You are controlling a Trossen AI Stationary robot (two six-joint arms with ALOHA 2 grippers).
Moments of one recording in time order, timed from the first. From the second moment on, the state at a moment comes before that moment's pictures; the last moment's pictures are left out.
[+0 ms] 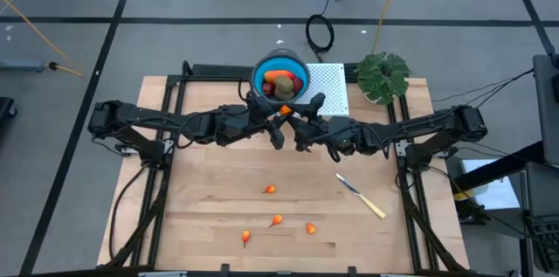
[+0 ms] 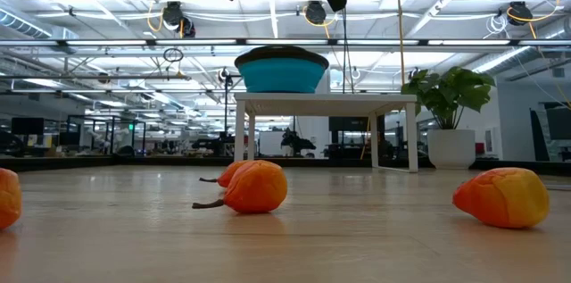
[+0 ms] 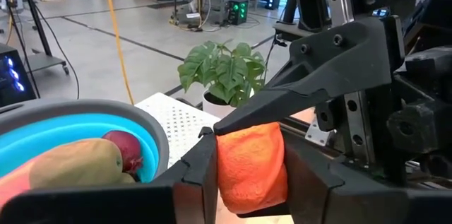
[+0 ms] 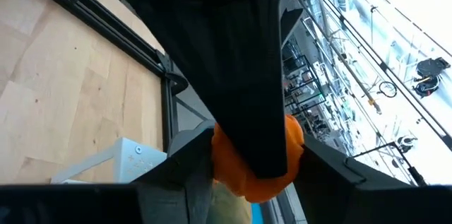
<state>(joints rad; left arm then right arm) -0.03 1.48 1.16 0.15 -0.50 -0.19 0.08 1.47 1.04 0.34 0.66 -0.94</state>
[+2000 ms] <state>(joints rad) 0.45 1.48 1.31 -0.36 -0.10 -0.14 -0.29 1.10 1.04 -0.37 -0.09 -0.37</state>
